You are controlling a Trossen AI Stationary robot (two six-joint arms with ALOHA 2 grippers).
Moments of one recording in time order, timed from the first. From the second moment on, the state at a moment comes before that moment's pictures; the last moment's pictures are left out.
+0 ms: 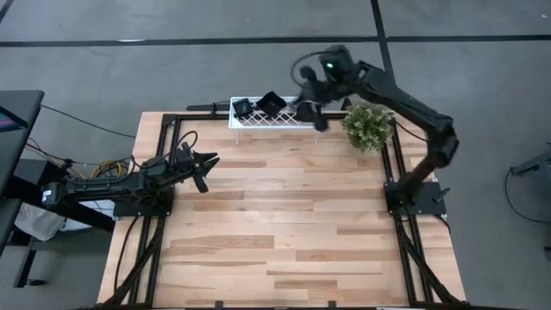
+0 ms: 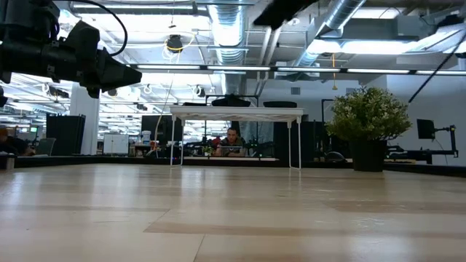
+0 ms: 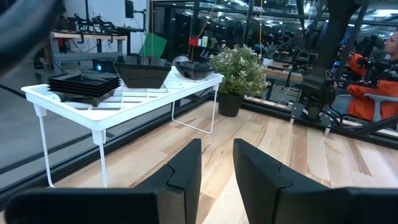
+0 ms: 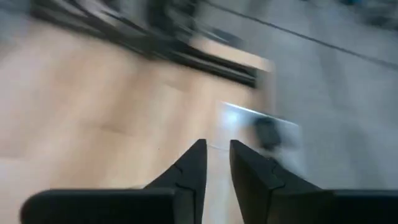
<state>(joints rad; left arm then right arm) 0.18 0.52 0.01 0.38 -0.27 -0.08 -0.59 1.61 1.81 -0.80 -0.52 -0.65</state>
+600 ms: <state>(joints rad) 0.18 0.52 0.01 0.38 -0.26 -0.09 -0.28 1.04 0.65 0.16 -0.34 -0.10</state>
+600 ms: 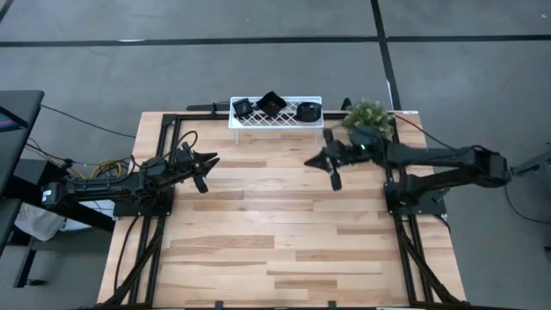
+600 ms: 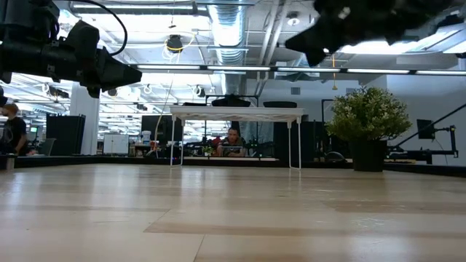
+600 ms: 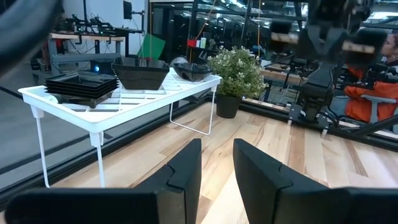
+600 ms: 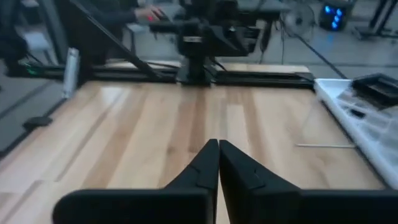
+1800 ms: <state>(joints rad) 0.16 0.14 0.01 0.41 -0.27 -0.09 -0.25 0.79 0.01 0.63 -0.23 -0.02</state>
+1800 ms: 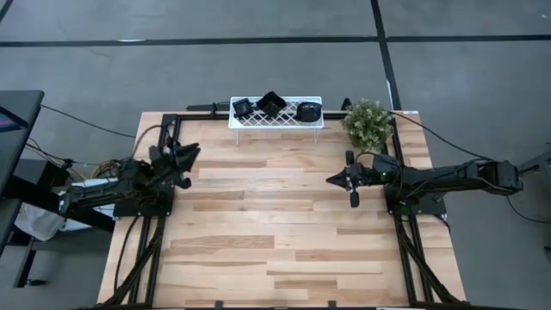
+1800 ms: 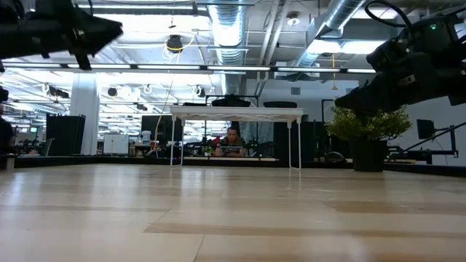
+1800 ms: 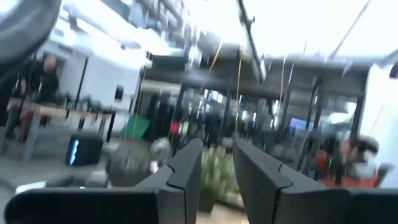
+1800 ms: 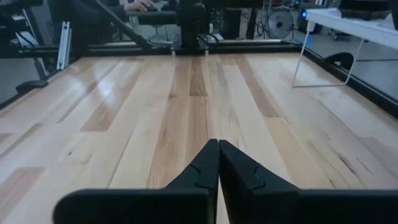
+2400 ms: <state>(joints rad) 0.16 0.14 0.01 0.65 -0.26 -0.09 -0.25 0.27 0.01 0.18 -0.23 -0.02</state>
